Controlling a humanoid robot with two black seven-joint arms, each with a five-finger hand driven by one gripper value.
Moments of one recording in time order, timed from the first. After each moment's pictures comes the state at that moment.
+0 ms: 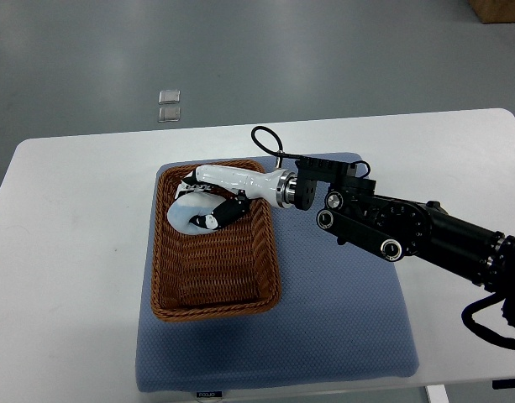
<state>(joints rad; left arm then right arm) 0.04 0.00 -0.12 -0.12 0.06 -0.05 0.04 0.93 0.00 0.41 0.88 -1.37 0.18 0.26</state>
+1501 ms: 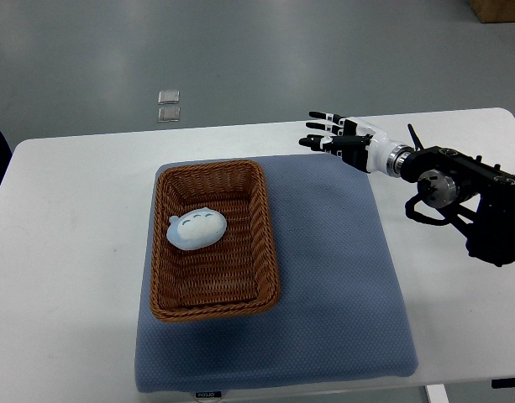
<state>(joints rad) 0.04 0.00 -0.12 -0.12 0.06 -0.05 0.04 0.87 -0.23 0.52 0.69 -0.24 0.20 0.03</state>
